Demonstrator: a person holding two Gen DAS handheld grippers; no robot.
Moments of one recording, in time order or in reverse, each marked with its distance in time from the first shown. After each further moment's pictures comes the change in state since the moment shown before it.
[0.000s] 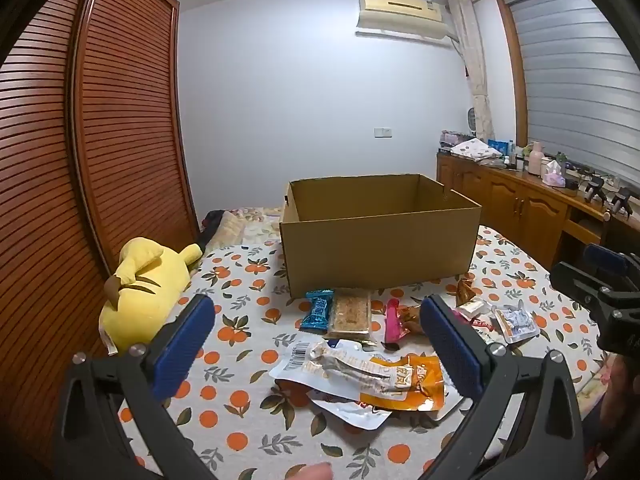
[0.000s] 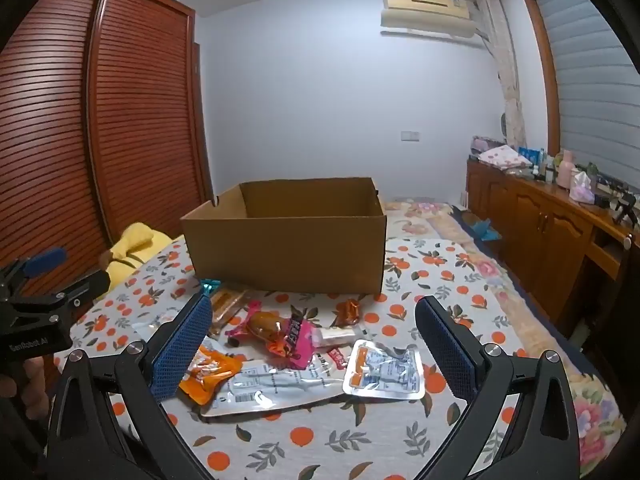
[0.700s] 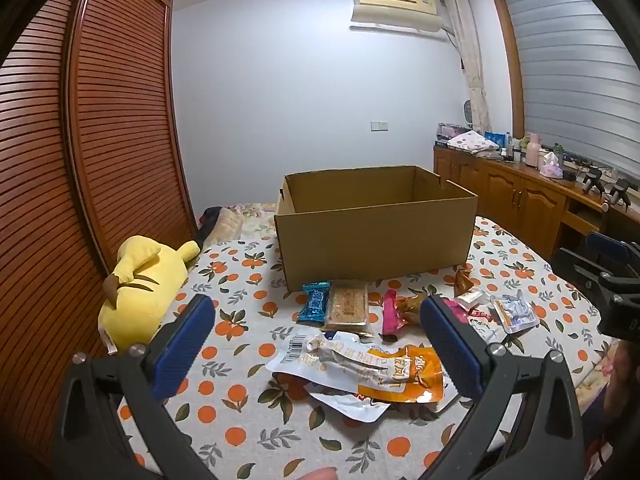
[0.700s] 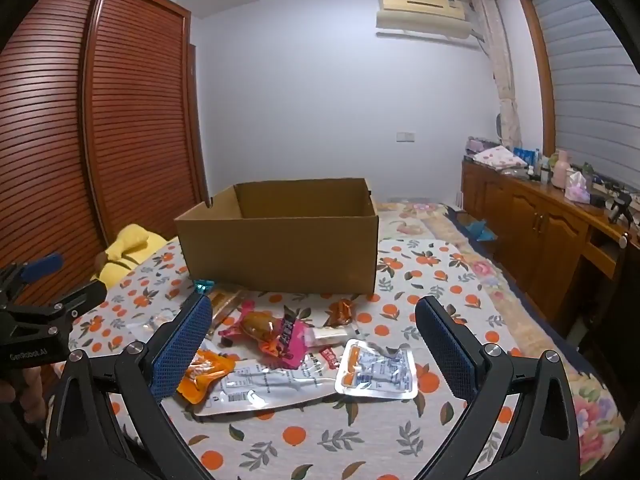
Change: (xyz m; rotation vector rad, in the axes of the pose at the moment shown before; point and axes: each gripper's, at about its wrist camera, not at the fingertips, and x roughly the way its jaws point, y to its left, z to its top) left arm 0.002 -0.003 -0.005 0.011 0.024 0.000; right arm -0.003 -0.003 0.001 0.006 -0.005 -0.011
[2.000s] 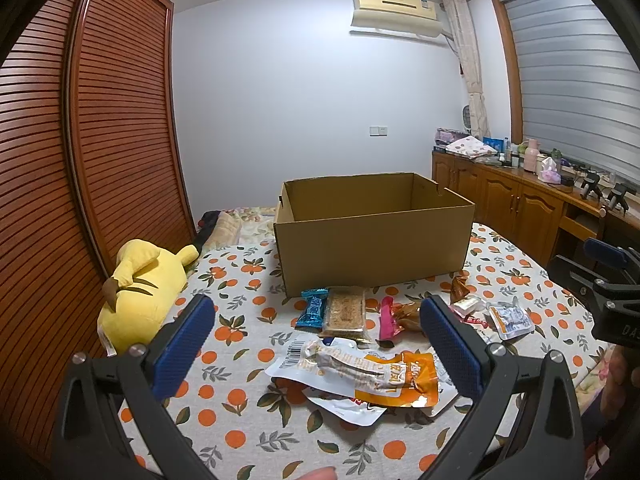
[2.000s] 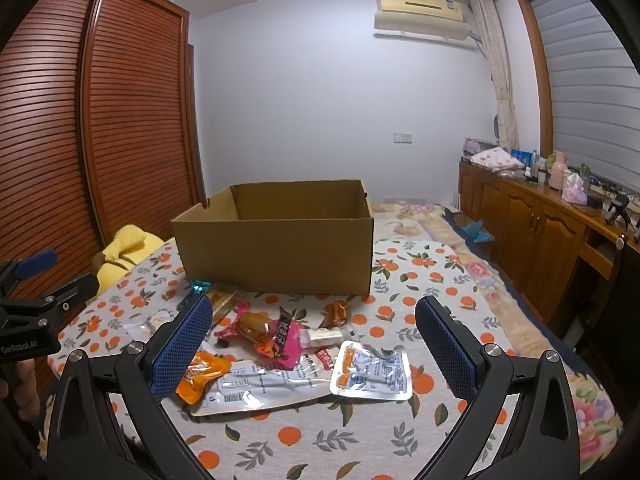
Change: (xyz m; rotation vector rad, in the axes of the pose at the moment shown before) left arm -0.004 0.001 0.007 -0.006 -0.008 -0.005; right arm 0.000 -0.006 0.000 -0.002 -0.002 -0.014
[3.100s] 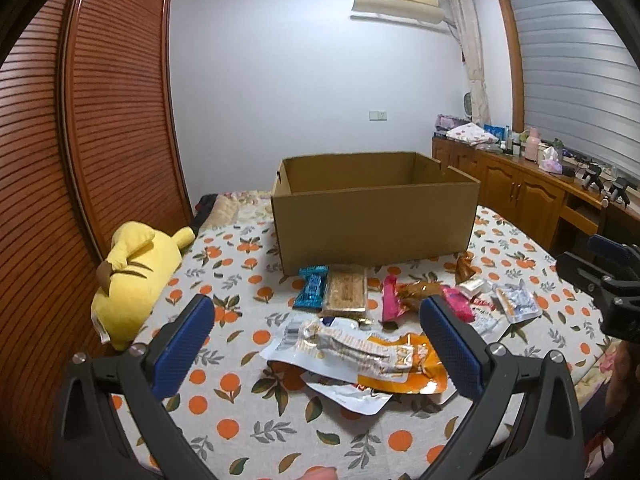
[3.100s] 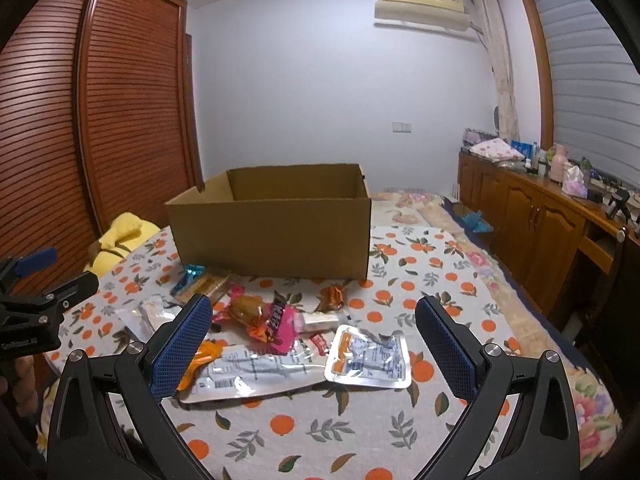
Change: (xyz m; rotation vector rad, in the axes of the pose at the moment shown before) left arm 0.016 -0.002 -0.015 -0.011 0.061 -0.004; right arm 0.009 0.001 -0.011 -0.009 0.045 -0.011
